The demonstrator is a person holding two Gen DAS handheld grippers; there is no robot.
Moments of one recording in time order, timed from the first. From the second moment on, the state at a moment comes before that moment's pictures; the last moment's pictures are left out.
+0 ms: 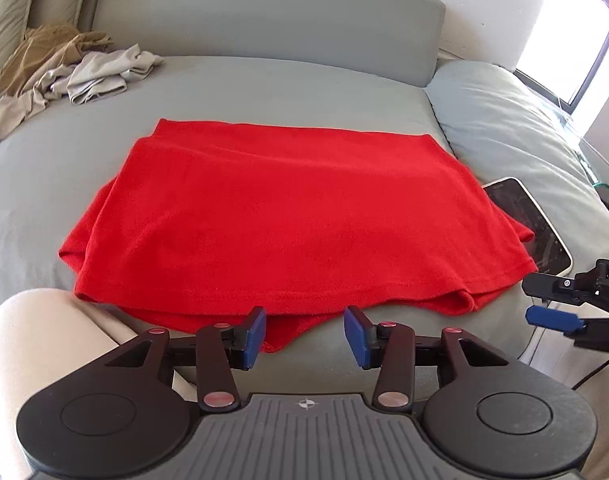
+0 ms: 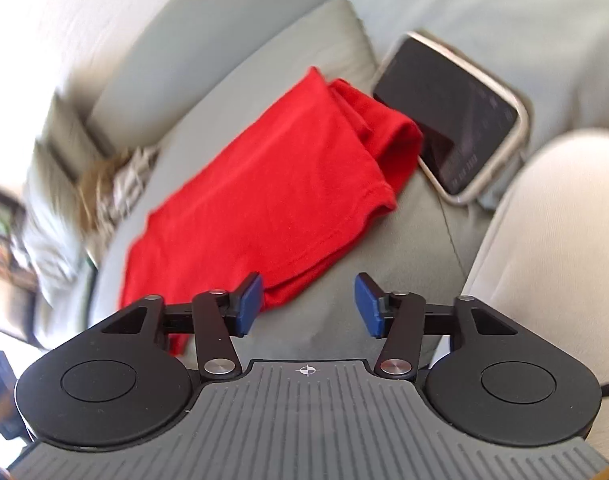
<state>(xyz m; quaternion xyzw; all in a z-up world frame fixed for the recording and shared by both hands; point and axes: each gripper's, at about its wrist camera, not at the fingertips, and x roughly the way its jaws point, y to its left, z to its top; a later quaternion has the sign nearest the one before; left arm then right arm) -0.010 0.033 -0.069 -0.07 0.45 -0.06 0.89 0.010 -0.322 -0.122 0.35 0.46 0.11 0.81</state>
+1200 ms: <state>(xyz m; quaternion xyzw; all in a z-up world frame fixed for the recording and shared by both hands) -0.007 0.056 -0.075 -0.13 0.46 -0.03 0.88 0.083 -0.304 -0.169 0.36 0.31 0.06 0.88</state>
